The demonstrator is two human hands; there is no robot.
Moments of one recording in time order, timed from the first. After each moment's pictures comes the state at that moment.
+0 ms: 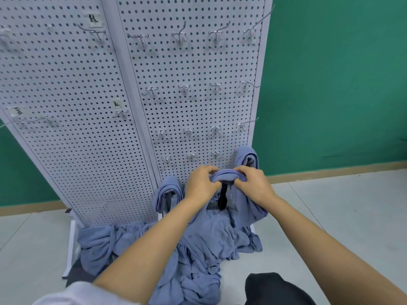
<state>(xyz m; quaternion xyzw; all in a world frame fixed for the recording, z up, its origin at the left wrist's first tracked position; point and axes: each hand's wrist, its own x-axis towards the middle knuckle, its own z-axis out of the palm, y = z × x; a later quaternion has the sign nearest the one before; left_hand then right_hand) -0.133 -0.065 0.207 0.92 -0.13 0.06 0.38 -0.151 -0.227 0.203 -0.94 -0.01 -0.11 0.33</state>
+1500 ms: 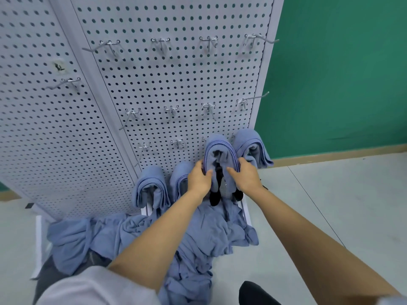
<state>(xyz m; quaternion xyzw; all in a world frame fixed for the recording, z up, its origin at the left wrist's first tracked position) -0.025 -0.109 0.102 0.85 0.03 -0.06 0.53 -0.039 -0.246 0.108 -0.91 0.12 -0.05 0.39</state>
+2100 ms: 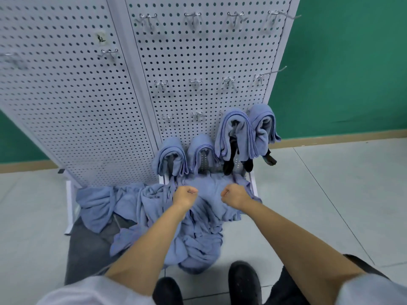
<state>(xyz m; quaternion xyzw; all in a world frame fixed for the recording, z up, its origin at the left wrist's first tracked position) -0.126 0.005 0.034 0.83 0.13 -0.21 0.50 -0.136 -0.166 0.044 -0.93 0.09 0.20 0.28</state>
